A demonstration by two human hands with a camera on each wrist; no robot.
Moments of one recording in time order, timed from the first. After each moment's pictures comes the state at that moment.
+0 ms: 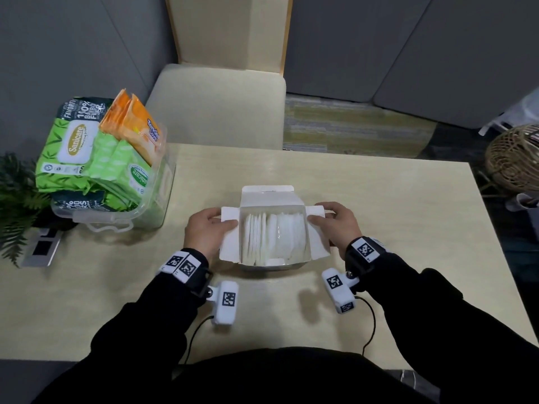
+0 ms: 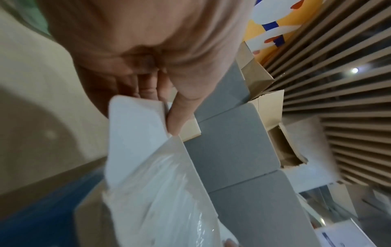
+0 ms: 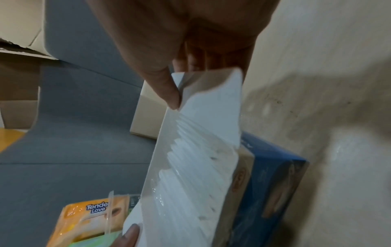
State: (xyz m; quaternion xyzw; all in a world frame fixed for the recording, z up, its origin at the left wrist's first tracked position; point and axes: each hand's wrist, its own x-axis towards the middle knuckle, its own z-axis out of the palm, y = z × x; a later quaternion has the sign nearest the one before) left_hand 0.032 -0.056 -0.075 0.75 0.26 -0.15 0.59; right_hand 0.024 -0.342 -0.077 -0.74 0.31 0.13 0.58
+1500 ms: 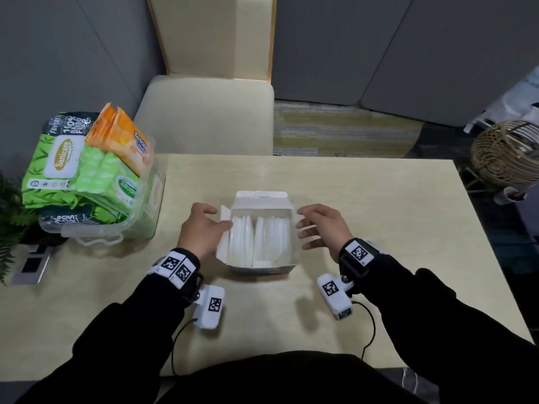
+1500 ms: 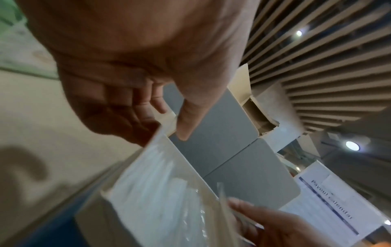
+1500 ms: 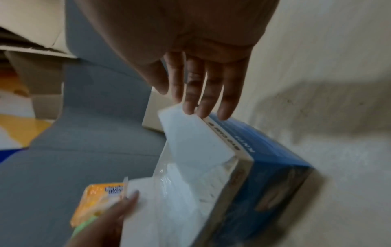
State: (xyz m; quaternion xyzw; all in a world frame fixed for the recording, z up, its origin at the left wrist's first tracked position) left_hand 0.043 -0.066 -0.044 0.85 0.18 -0.18 0.46; right_hand 0.017 -0.339 -0.048 -0.68 0.26 0.16 0.67
